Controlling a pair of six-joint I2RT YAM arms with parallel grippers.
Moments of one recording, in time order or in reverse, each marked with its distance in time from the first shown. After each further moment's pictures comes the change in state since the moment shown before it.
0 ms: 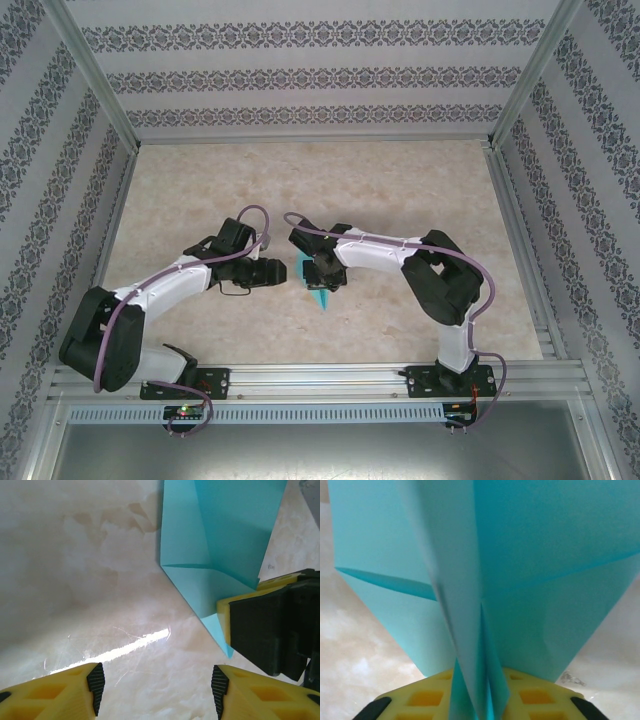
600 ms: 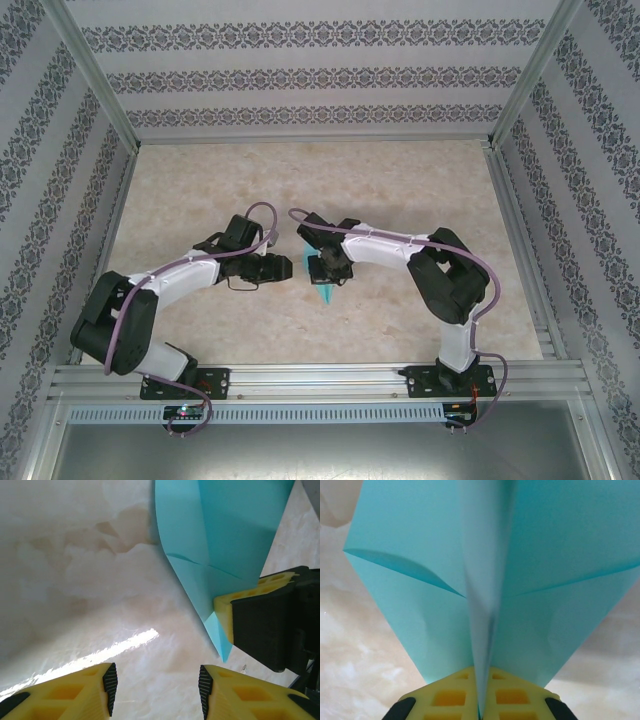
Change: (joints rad) left arm -0.013 0.089 0.029 0.093 0.044 -0.024; right arm -0.045 -0.019 -0.019 0.023 -0.014 -0.109
